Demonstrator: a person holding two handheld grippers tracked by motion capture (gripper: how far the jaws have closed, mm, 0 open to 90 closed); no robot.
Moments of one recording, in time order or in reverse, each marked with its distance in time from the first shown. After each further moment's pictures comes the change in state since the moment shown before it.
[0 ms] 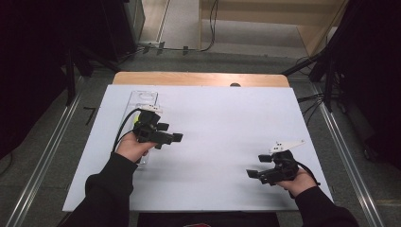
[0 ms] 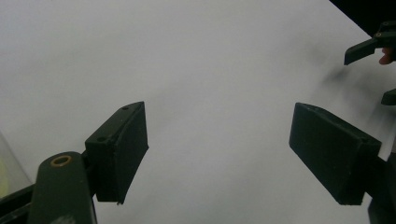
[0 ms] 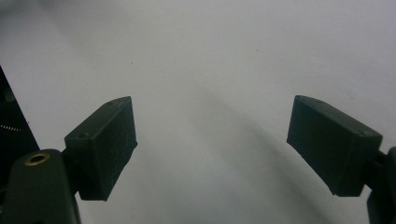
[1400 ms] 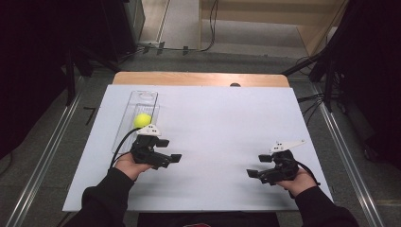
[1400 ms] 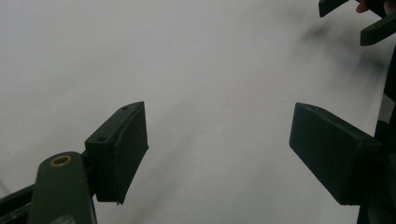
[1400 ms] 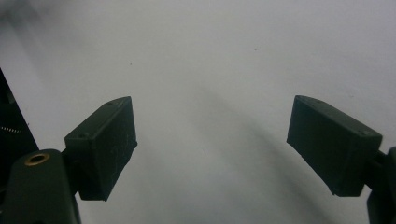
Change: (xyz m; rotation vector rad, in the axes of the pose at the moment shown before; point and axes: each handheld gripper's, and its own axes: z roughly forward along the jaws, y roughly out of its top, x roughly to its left) left arm -0.020 -0.050 -0.002 -0.015 -0.040 0.104; right arm -0.001 0.000 0.000 -0.001 0.003 0.008
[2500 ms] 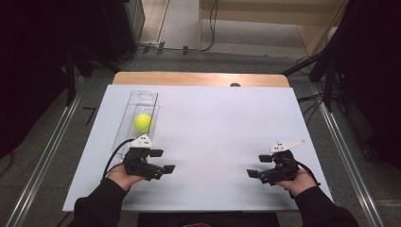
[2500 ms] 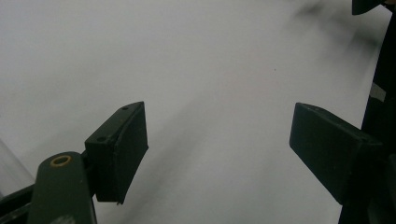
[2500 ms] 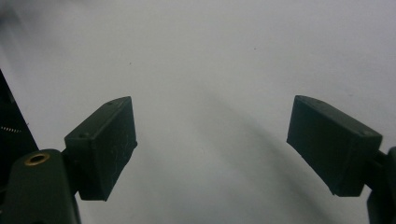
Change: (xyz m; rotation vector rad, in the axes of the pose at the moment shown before) left arm -0.004 -0.033 -0.011 0.004 -0.009 0.004; right arm 0.000 0.000 0.000 0.002 -0.001 0.003
